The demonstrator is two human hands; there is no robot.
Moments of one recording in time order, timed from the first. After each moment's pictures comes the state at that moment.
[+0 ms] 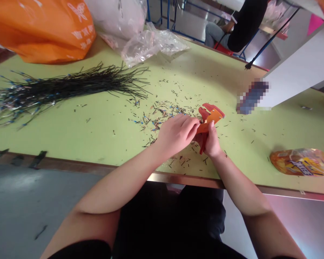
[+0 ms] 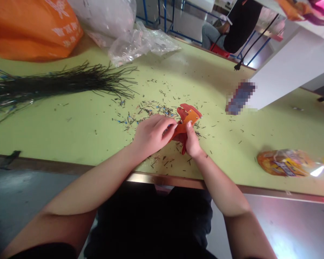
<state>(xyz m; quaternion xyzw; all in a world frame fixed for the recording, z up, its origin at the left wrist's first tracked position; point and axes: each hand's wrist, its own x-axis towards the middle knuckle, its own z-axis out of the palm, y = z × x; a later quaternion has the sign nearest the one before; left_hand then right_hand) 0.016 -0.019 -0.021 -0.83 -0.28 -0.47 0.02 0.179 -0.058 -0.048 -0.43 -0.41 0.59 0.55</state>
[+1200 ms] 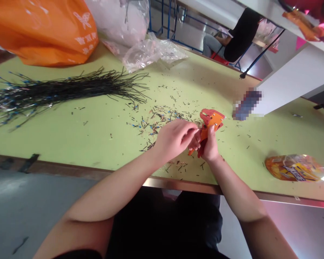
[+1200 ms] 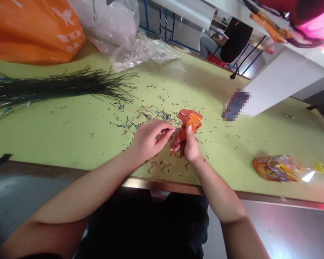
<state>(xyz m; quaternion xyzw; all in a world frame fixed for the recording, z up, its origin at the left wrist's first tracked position) 0.012 -0.020 -0.016 -0.81 -0.27 -0.51 -0.10 0.181 -0.058 -0.035 -0.42 -0.43 0.59 0.54</state>
